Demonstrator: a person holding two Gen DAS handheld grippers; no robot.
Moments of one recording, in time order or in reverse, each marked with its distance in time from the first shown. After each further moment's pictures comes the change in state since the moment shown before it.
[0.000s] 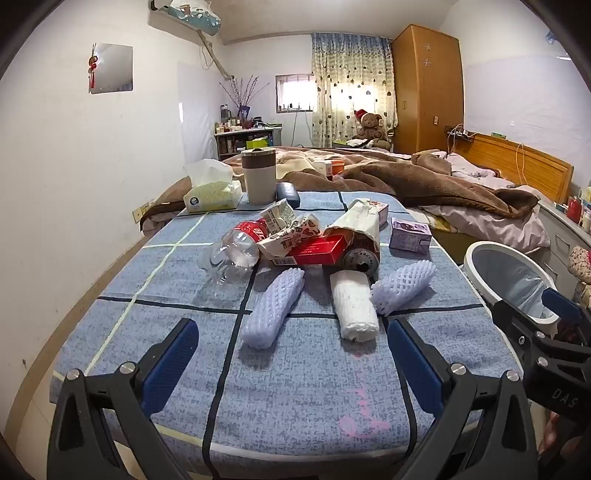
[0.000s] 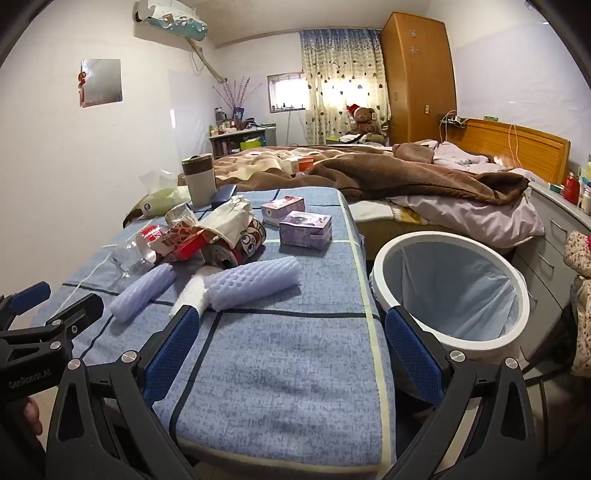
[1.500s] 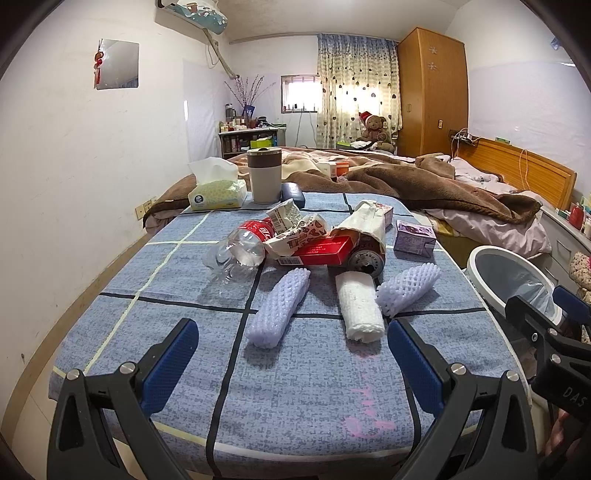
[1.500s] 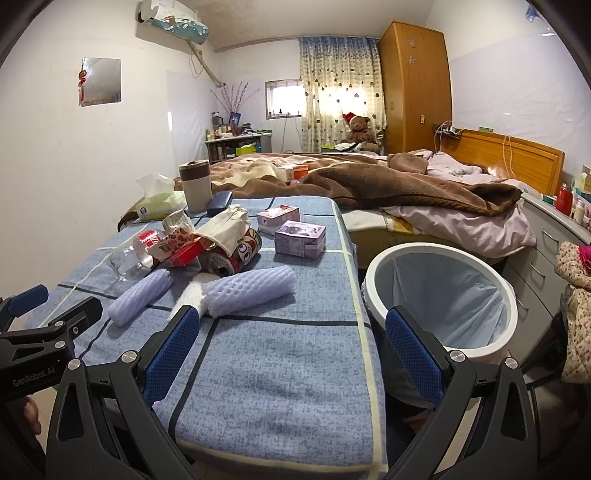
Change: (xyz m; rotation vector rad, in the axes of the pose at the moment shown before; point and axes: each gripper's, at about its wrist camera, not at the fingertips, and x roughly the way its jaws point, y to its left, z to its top) left arm -0.001 0.007 -0.001 -0.022 -0.004 0.005; right arm -0.009 0.001 0.005 -0.026 -0.028 -0.033
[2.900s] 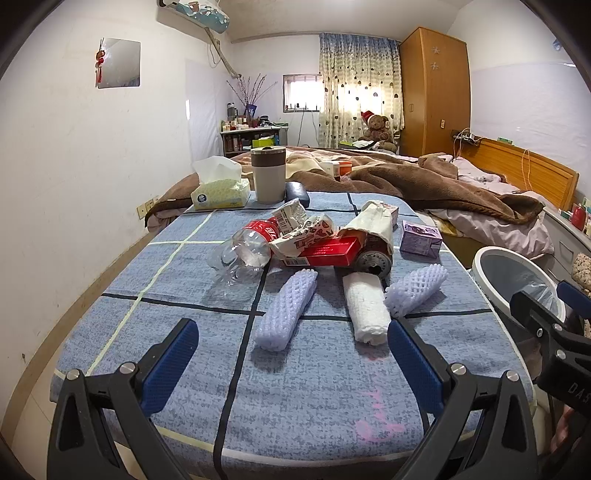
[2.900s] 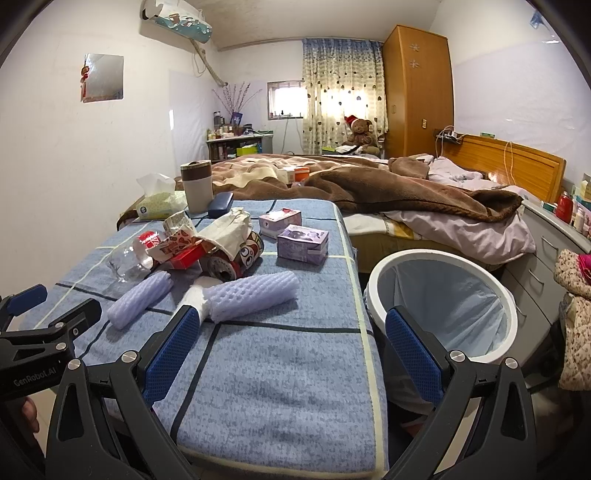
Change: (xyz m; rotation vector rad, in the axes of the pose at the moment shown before) left arm 0.002 0.006 0.003 -0.004 0.007 0.005; right arm 0.001 0.003 0.004 -0.018 -0.008 -0.007
